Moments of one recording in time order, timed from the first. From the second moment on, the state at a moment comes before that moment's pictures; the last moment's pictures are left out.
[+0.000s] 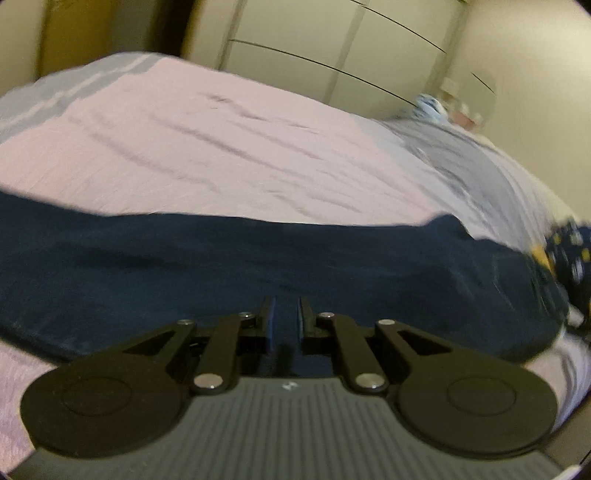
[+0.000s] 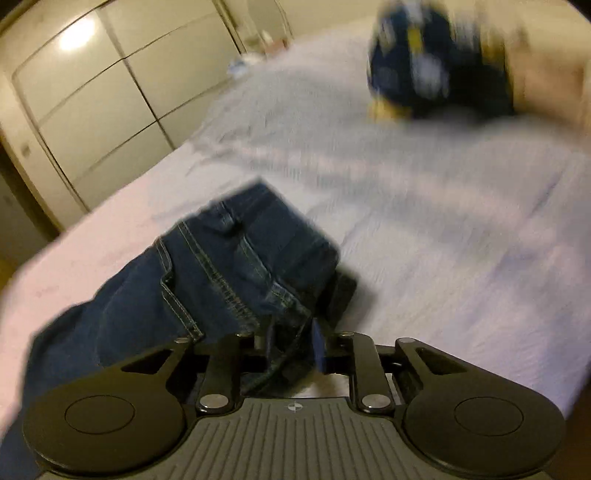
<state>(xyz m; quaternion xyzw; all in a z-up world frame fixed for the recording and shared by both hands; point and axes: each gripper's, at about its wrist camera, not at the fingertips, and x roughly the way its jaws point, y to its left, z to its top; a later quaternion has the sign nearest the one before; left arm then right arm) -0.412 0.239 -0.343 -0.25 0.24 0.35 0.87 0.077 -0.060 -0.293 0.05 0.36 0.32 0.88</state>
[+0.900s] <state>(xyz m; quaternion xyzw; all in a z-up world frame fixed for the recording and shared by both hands) -0.328 0.249 -0.339 -0.12 0.36 0.22 0.90 0.051 0.016 -0.297 -0.16 0.34 0.51 0.77</state>
